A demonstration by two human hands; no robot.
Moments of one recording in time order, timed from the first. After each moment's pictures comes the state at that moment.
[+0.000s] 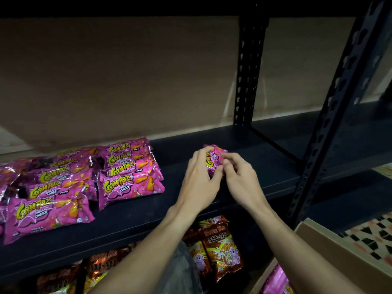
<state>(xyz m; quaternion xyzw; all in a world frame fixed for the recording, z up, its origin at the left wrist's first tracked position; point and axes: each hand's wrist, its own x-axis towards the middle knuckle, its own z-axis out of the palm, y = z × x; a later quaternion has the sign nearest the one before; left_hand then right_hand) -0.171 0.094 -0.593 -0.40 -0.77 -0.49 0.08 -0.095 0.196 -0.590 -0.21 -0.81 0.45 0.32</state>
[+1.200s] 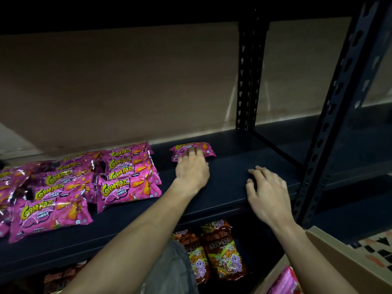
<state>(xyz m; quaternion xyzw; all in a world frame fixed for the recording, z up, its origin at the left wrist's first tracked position) -0.222 0.139 -0.582 -0.31 -0.94 -0.08 0.08 -0.063 0.253 -0.631 -0.30 -0.90 0.13 0.28</state>
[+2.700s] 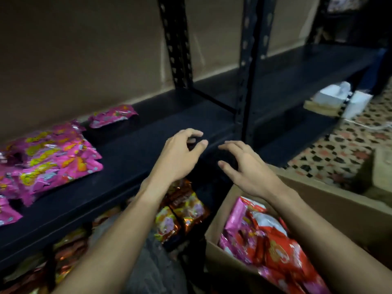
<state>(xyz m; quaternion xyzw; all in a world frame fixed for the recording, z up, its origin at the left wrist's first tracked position) -0.108 0.123 -0.577 -0.47 -0.79 -0.39 -0.07 0.043 0.241 -0.627 -0.22 -0.93 0.23 0.20</state>
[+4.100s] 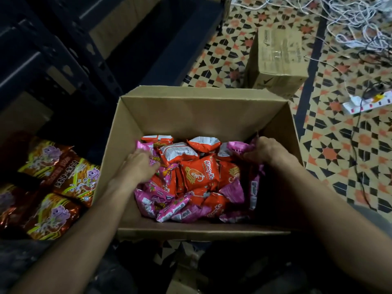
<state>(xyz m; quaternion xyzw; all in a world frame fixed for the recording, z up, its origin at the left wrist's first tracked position) -0.006 0.249 -0.868 -0.56 -0.78 0.06 -0.28 0.326 0.325 -0.816 -0.71 -0.60 0.32 -0.15</state>
